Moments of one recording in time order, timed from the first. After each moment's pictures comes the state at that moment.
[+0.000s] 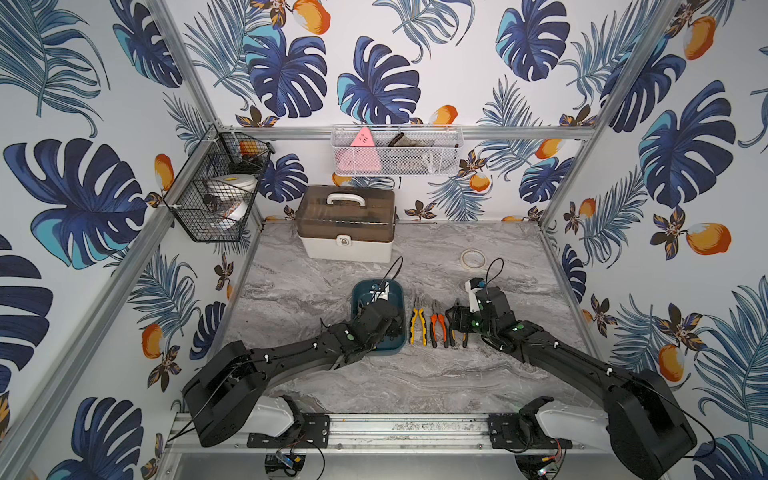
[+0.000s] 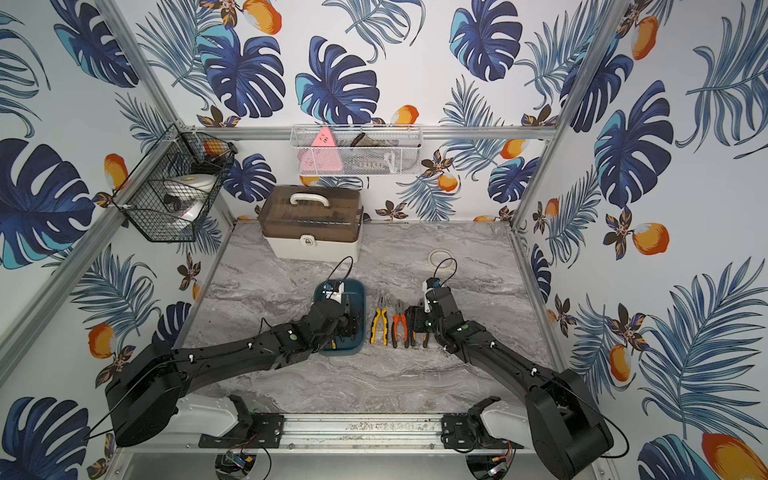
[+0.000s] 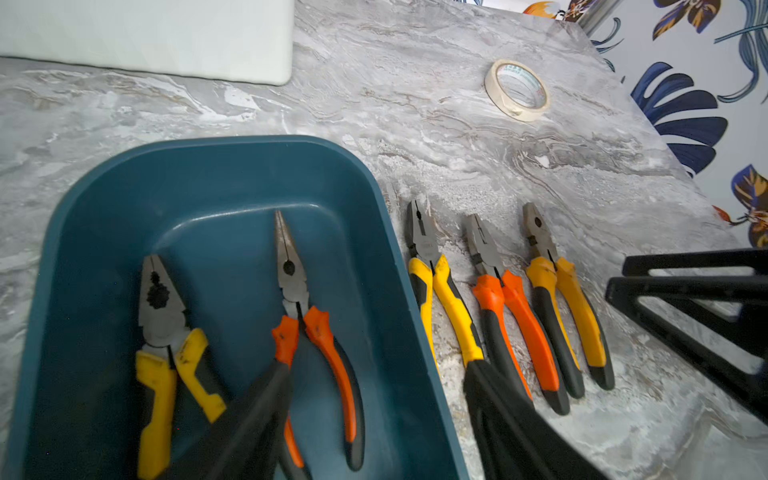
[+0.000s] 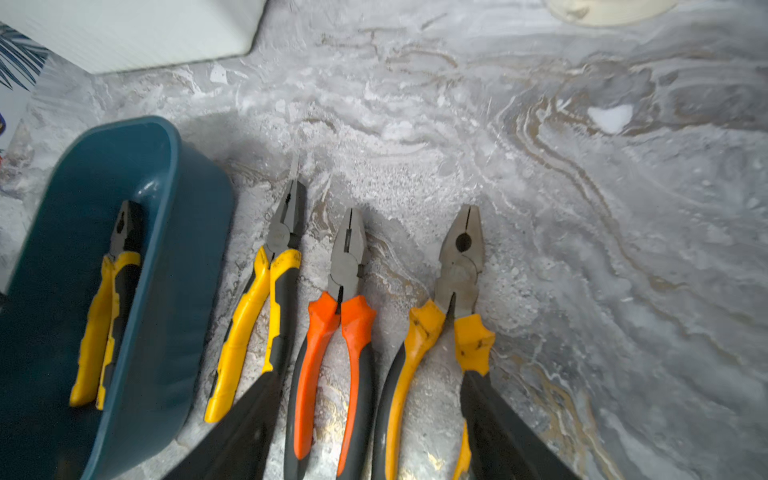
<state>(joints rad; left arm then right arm) -0.82 1.40 0.72 0.01 -0.36 -0.61 0.49 1.20 0.56 -0.10 0.02 0.44</state>
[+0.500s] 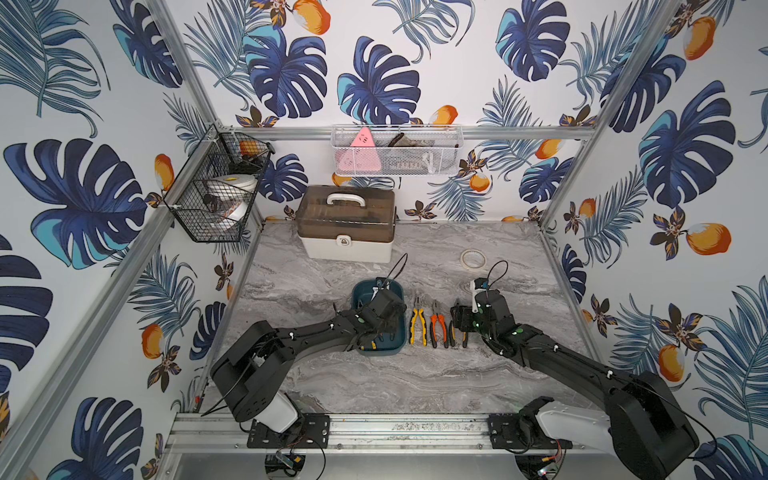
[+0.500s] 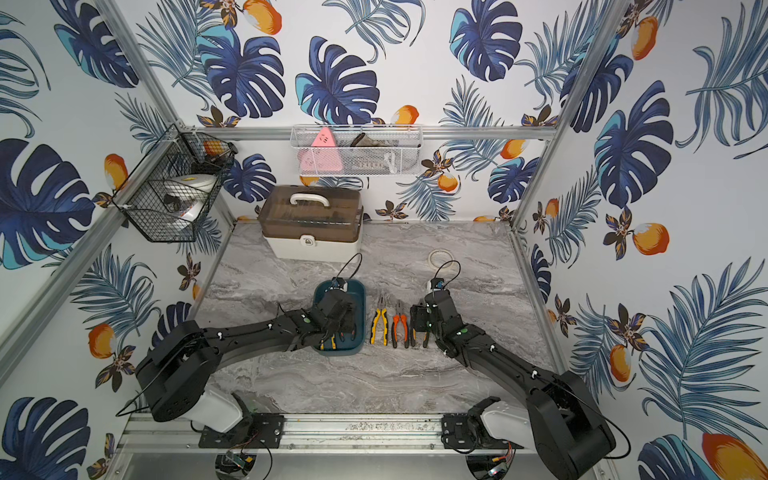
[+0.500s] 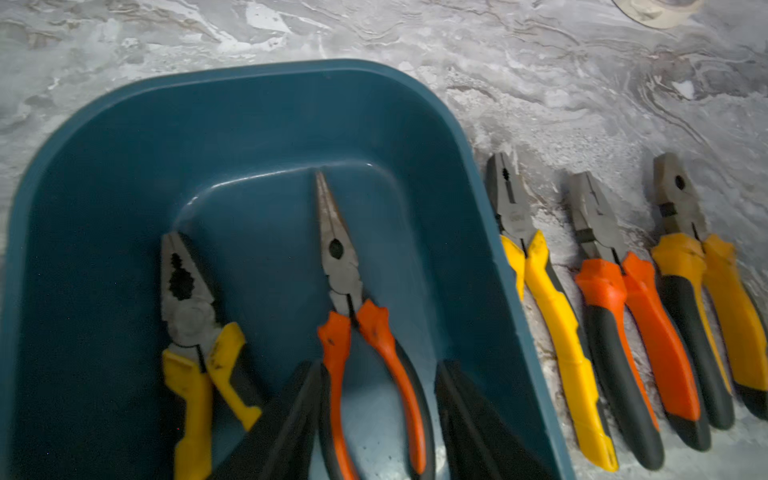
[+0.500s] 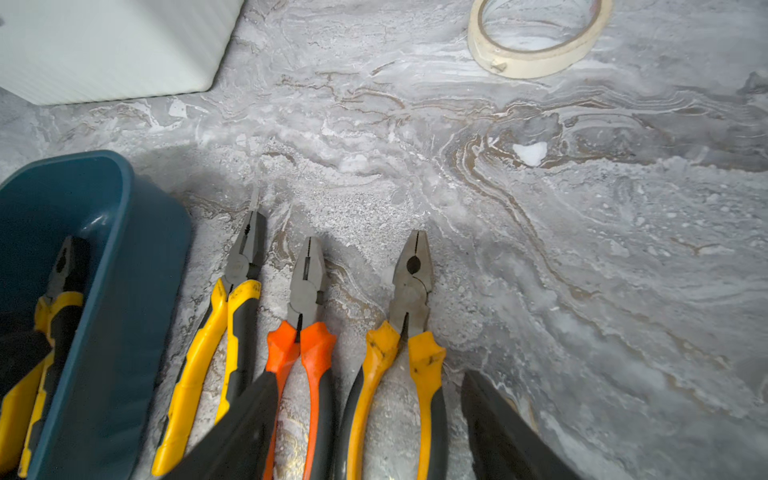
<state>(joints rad) -0.72 1.55 0.83 -0.17 -0.29 -0.58 0.50 1.20 0.53 -0.07 0.16 0.44</state>
